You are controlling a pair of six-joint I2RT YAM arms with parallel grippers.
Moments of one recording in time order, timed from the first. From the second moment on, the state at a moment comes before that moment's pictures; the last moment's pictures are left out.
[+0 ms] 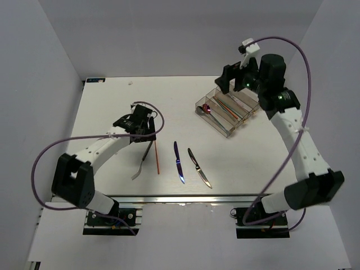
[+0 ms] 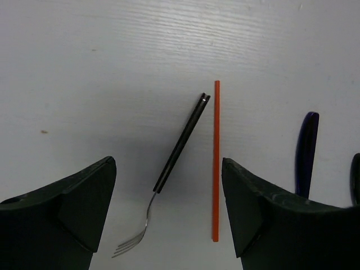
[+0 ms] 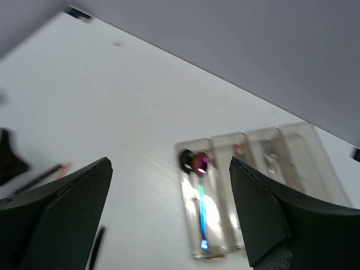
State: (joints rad) left arm -0.47 1.43 1.04 -0.59 -0.36 -0.49; right arm 0.22 1.49 1.62 -0.41 -0.33 -0.10
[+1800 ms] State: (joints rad) left arm -0.41 1.03 0.68 0.27 0.61 -0.82; right arm 0.73 1.44 1.05 0.23 -0.39 0.60
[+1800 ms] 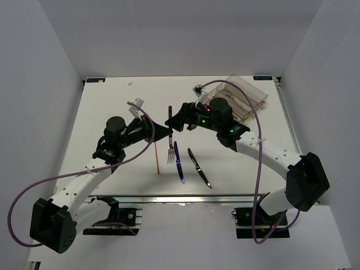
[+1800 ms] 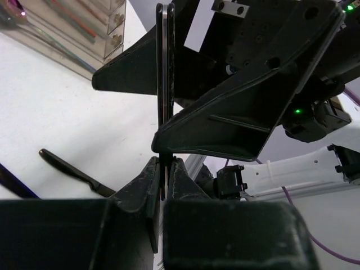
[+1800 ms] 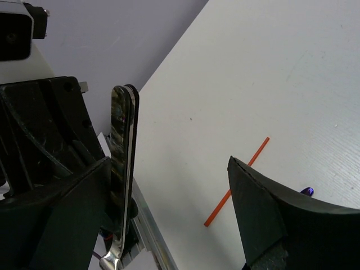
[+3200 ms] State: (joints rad) left arm -0.41 1.01 0.87 -0.54 -0.14 -0.41; right arm 0.10 2.31 2.09 -0.39 -0.41 -0.59
